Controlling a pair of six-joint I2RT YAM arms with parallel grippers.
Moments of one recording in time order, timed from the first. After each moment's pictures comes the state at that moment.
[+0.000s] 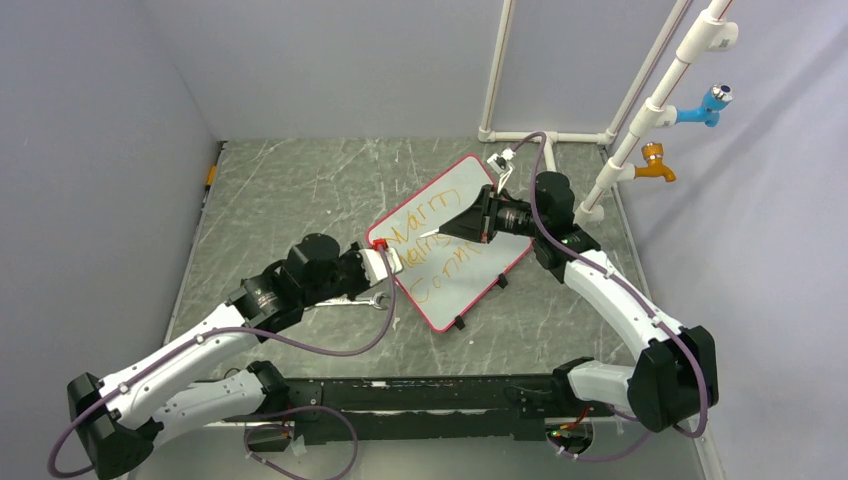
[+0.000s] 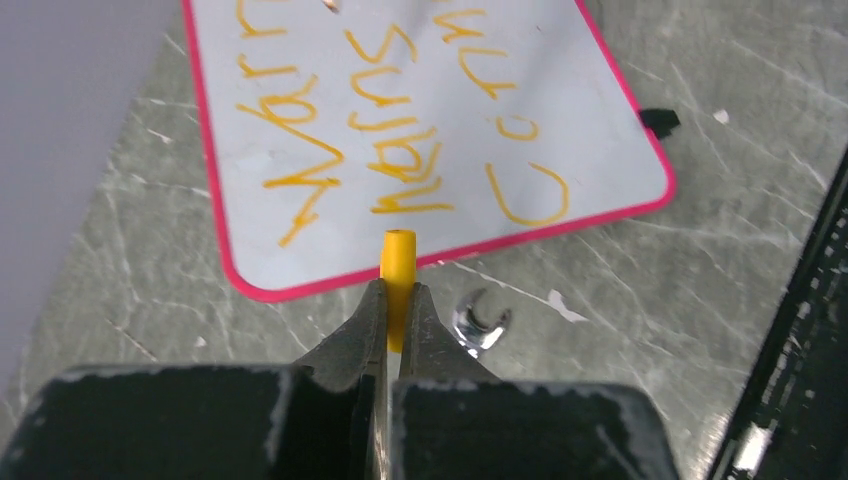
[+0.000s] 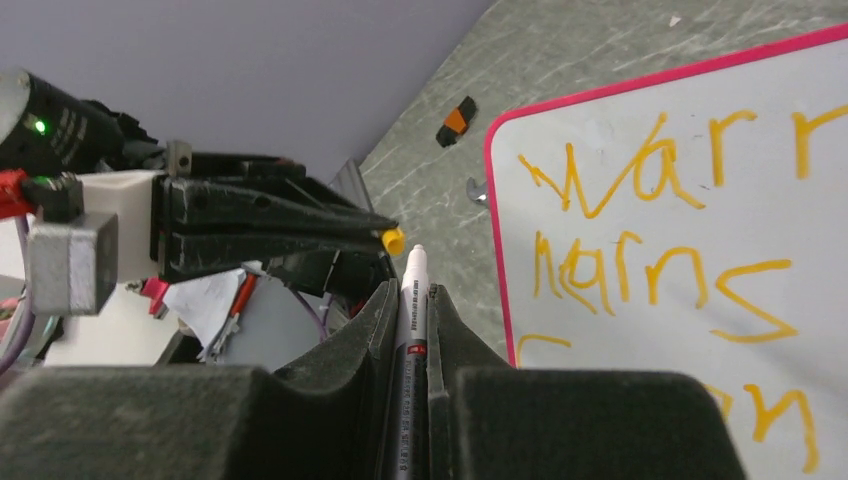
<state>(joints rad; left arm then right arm) -0.85 0.88 0.81 -0.38 0.06 0.43 0.36 1.22 0.89 0.14 -0.89 0.62</state>
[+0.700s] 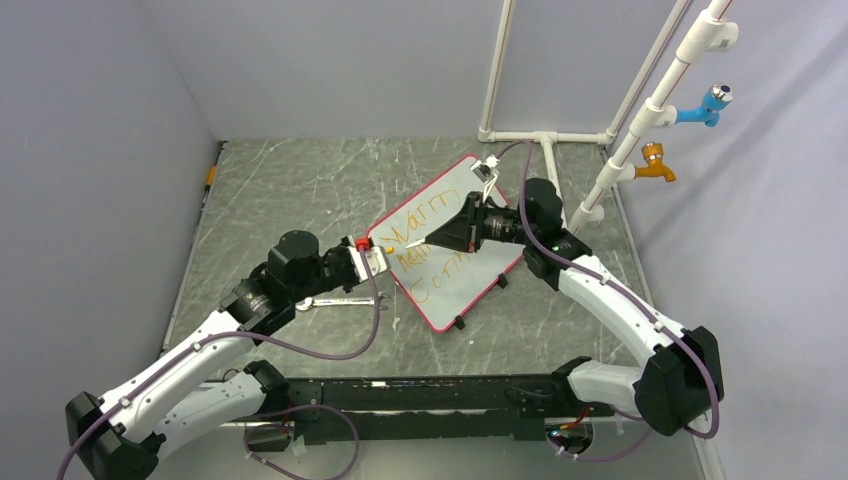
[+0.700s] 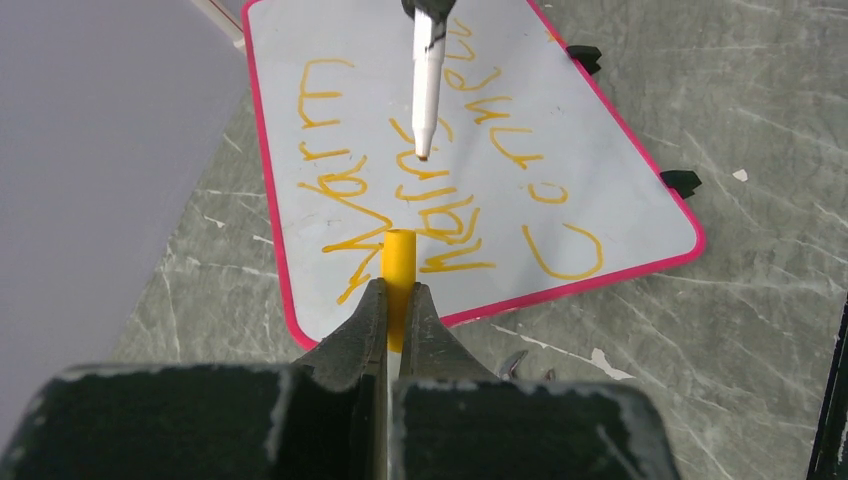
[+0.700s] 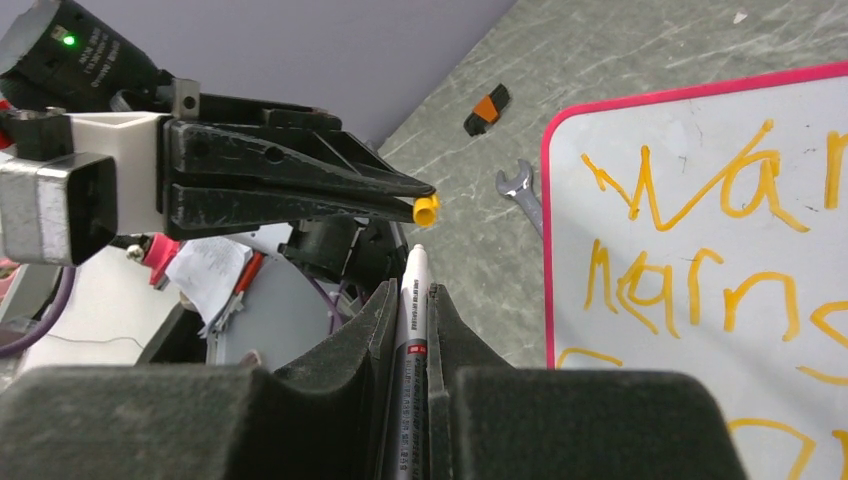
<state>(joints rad) -0.72 0.84 0.76 -0.19 0.26 0.53 0.48 1.19 0.89 0.15 -0.84 0.61</state>
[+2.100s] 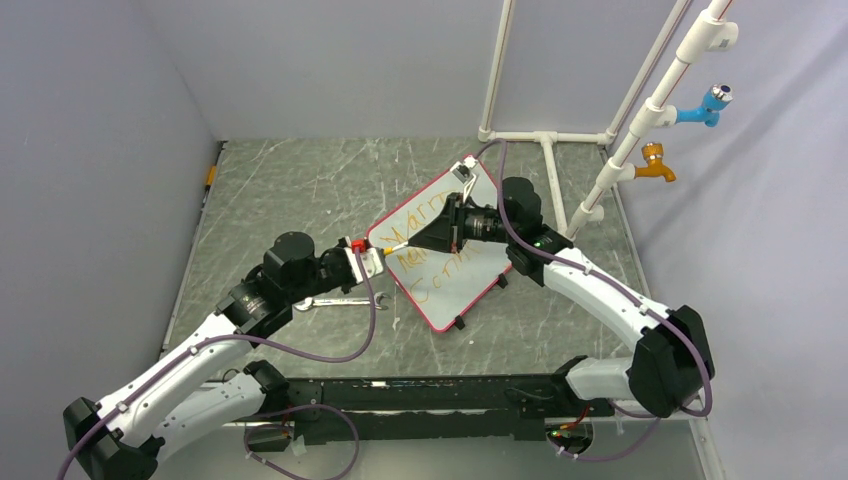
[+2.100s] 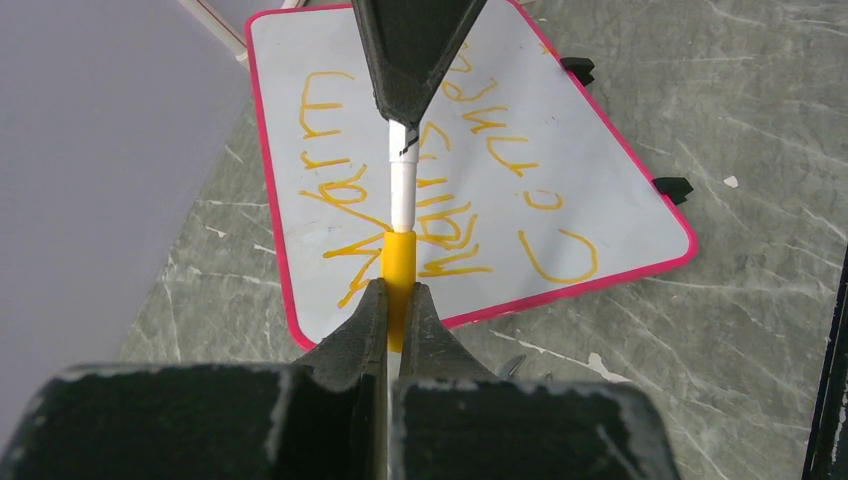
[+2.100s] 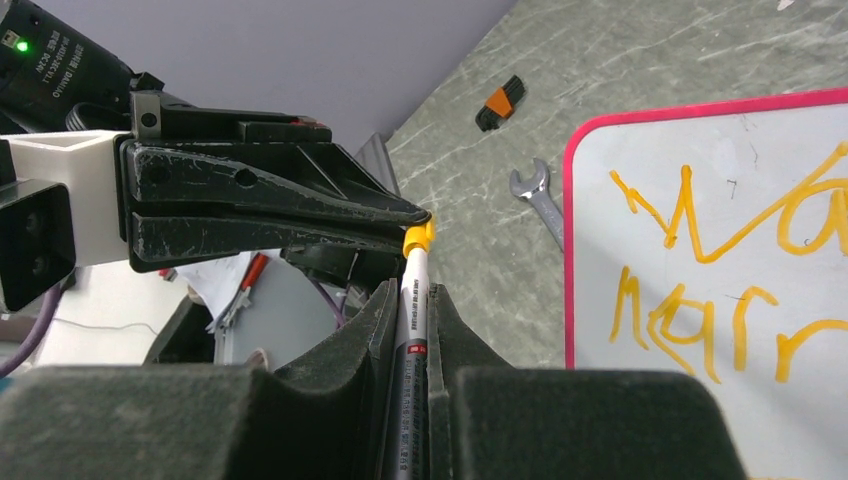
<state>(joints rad) -0.71 0.81 0.74 -0.18 0.29 0.53 0.57 1.28 0.93 0.19 -0.78 0.63</state>
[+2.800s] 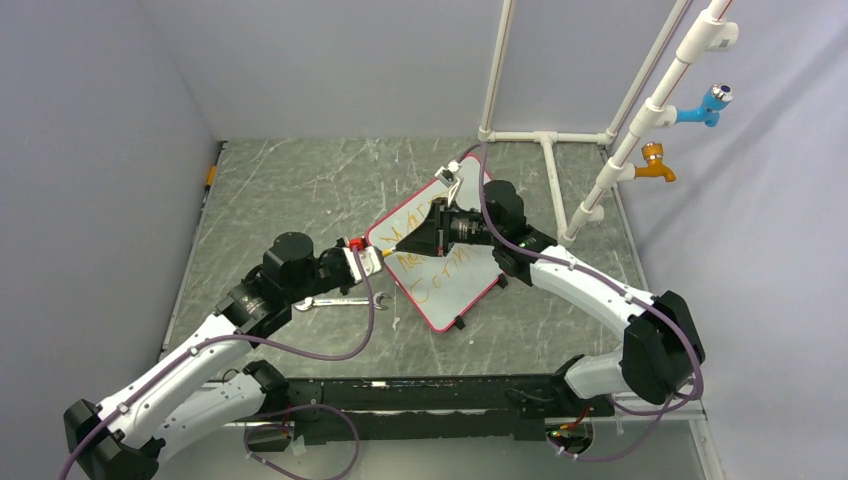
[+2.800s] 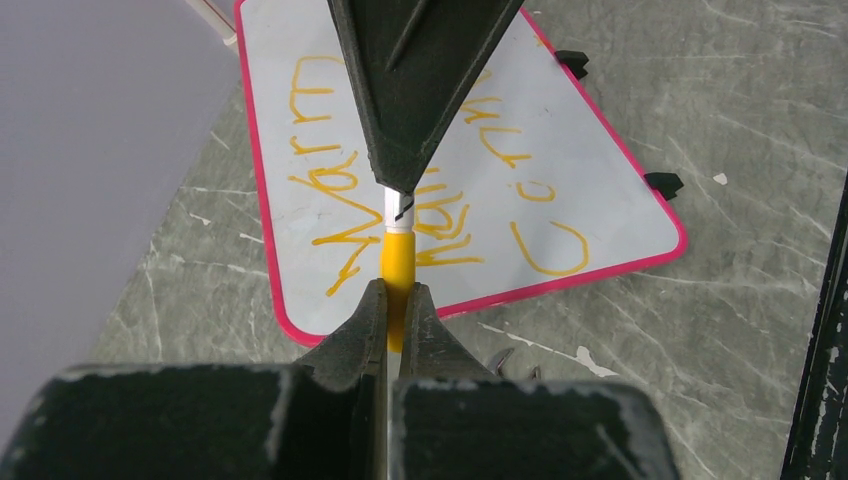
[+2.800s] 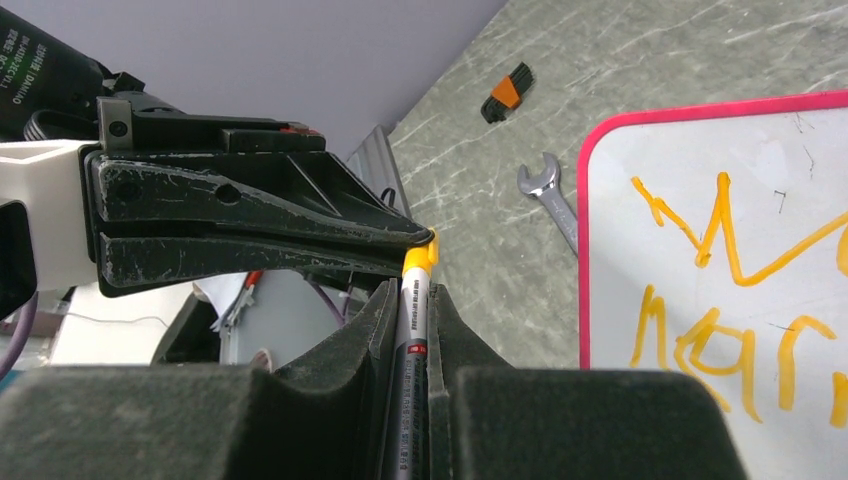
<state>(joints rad) -0.70 0.81 0.73 -0.19 0.31 0.50 0.64 1.35 0.94 0.24 -0.74 0.66</state>
